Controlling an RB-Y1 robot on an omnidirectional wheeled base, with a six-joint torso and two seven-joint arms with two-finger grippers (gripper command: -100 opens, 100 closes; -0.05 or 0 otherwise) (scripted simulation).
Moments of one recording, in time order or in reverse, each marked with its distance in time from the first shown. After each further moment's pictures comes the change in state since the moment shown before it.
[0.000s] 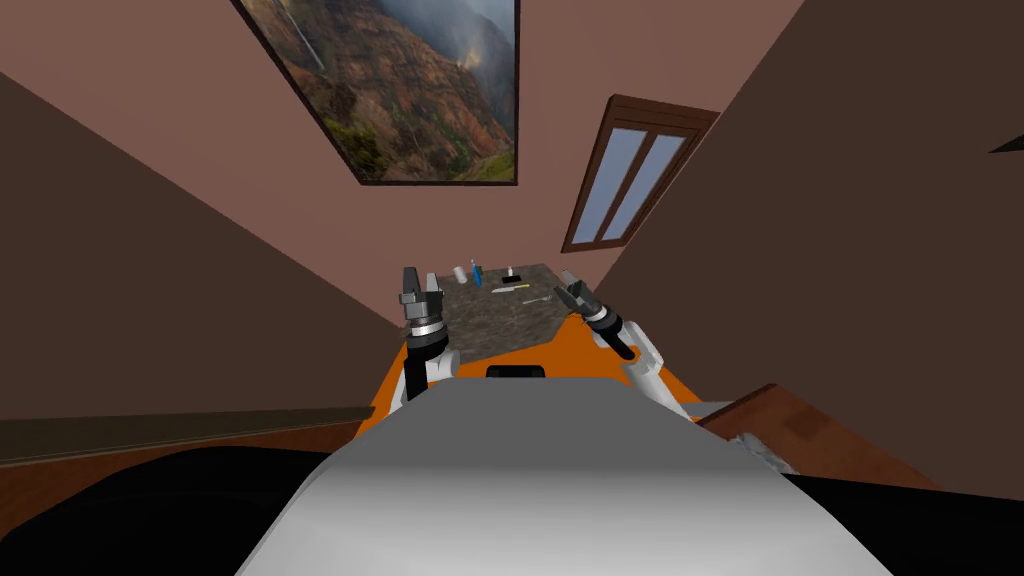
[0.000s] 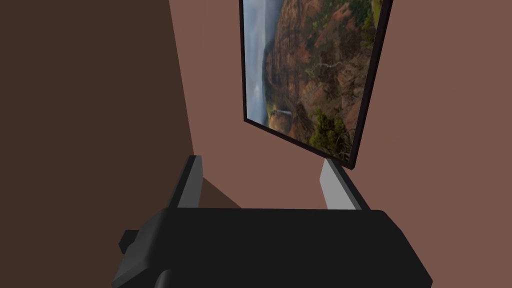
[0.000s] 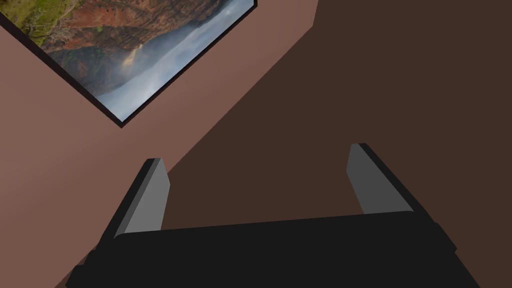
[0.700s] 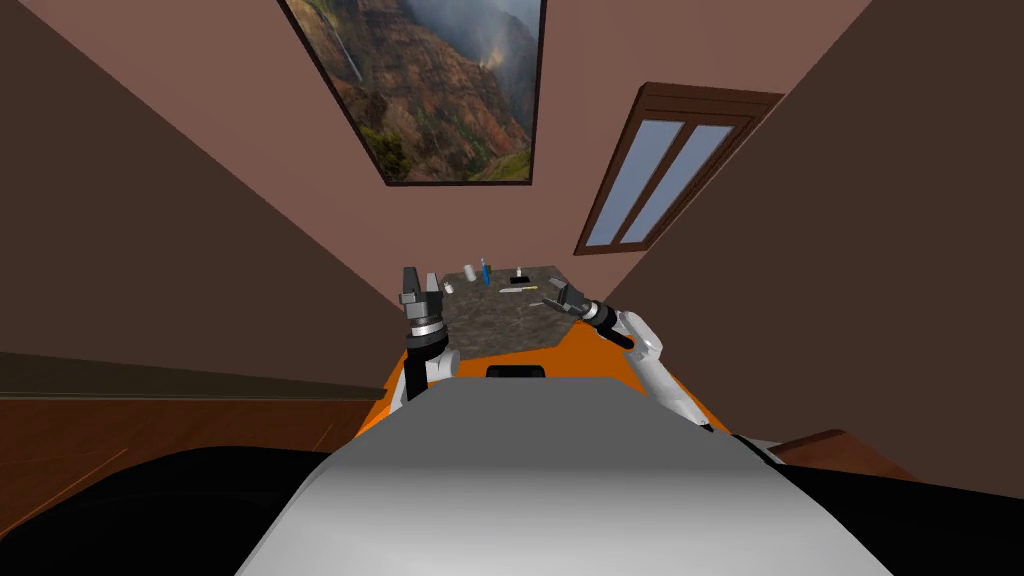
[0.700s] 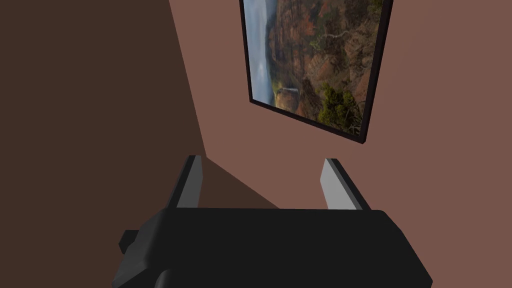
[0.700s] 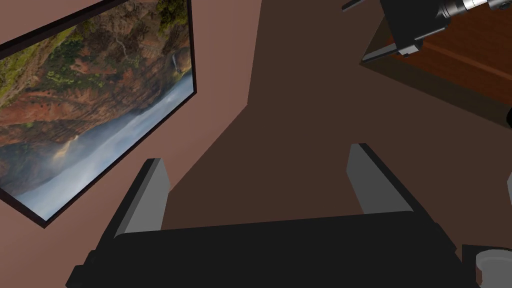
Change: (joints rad) left arm 0.000 0.000 0.000 0.000 0.000 0.000 0.000; right arm -0.098 -0.107 0.029 0.093 0.205 -0.095 -0.030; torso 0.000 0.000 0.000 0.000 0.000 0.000
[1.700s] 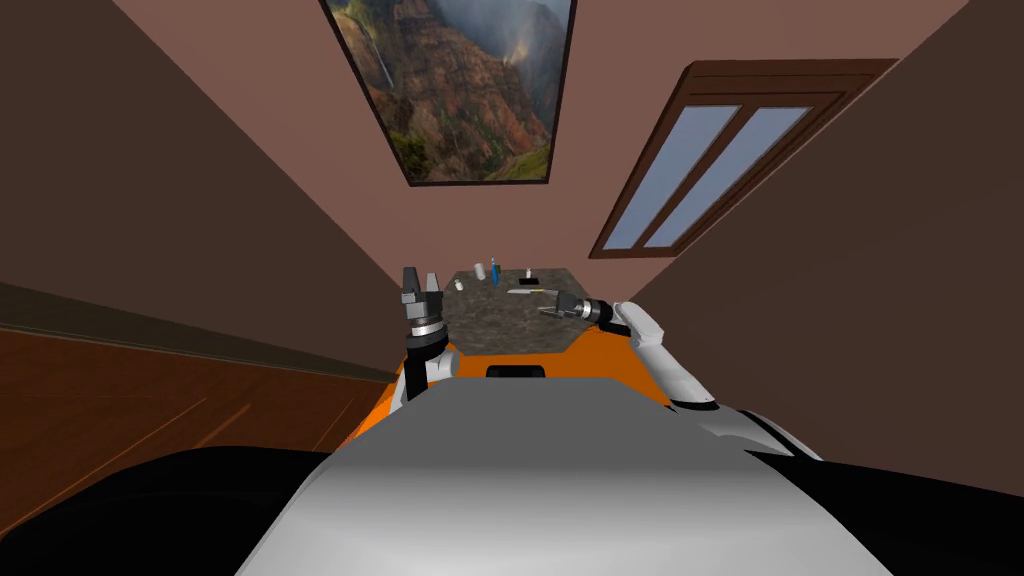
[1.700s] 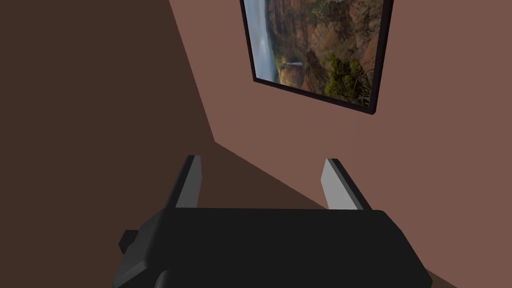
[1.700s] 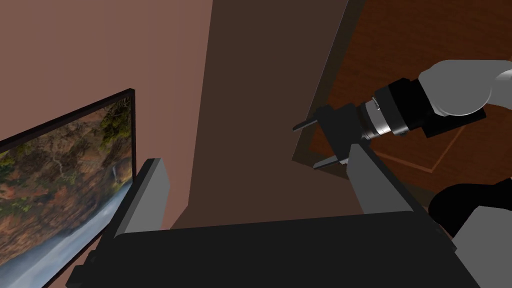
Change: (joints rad) left arm 0.000 0.000 0.000 0.000 0.000 0.000 0.000; right arm -0.113 -0.127 0.043 0.134 0.257 -0.121 -0.049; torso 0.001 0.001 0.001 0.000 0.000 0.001
